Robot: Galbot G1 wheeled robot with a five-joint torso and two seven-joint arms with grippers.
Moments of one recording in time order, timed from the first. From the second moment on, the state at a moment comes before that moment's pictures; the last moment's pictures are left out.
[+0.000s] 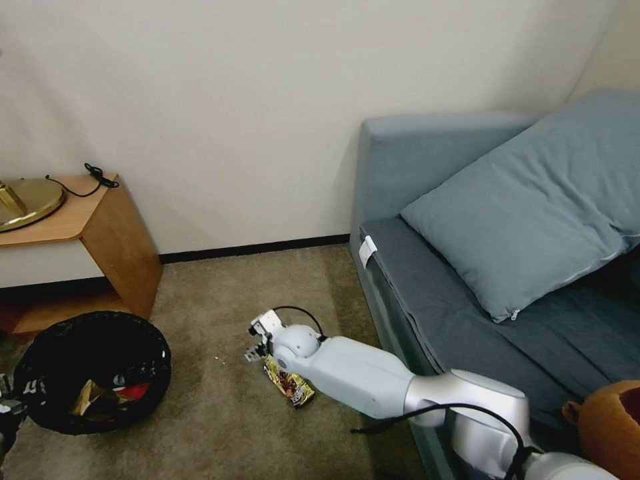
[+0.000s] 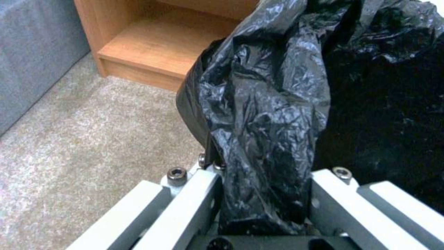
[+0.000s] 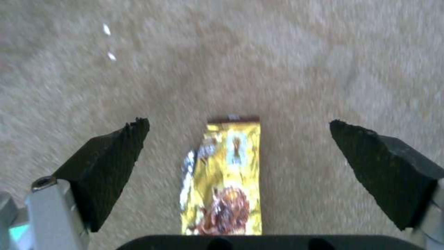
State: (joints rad) left arm 1.65 -1.10 -1.16 -1.69 -0.75 0.29 0.10; right arm -0.40 1.50 -0.80 1.01 0.87 -0.54 0.29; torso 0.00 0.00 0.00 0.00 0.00
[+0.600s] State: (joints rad) left arm 1.64 -1.07 -1.17 -1.61 -0.73 0.27 0.13; right arm -0.50 1.45 -0.71 1.04 0.74 -0.52 0.28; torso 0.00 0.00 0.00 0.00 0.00
